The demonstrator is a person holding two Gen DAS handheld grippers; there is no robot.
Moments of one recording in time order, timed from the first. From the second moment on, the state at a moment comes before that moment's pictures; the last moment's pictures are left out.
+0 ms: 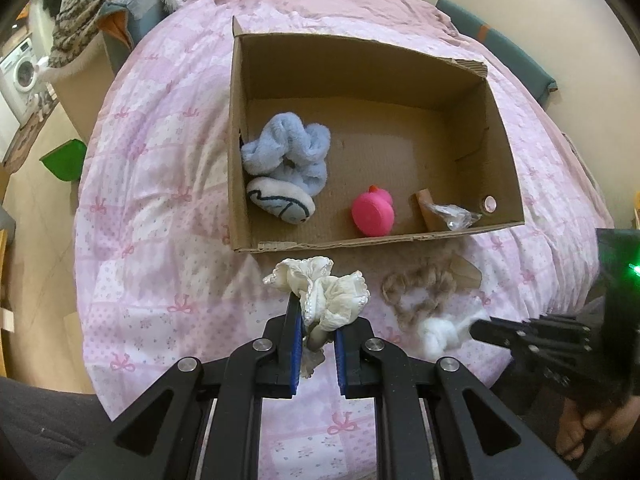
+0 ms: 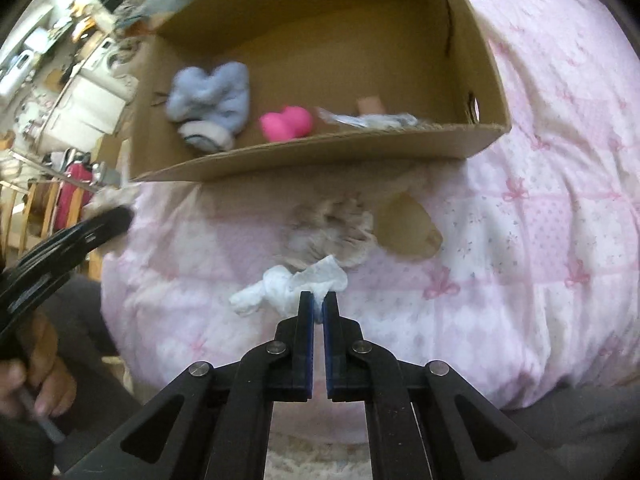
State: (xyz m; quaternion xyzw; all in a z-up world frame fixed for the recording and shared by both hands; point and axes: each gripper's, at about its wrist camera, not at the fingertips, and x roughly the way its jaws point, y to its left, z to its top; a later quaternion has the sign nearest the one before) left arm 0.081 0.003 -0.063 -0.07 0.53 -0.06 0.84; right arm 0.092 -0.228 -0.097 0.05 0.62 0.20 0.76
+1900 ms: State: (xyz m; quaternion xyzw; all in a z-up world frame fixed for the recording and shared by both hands) left arm 0.108 0.014 -0.004 -0.07 0.44 0.00 0.89; right arm 0.131 -0.288 0.004 0.20 0.44 0.22 0.85
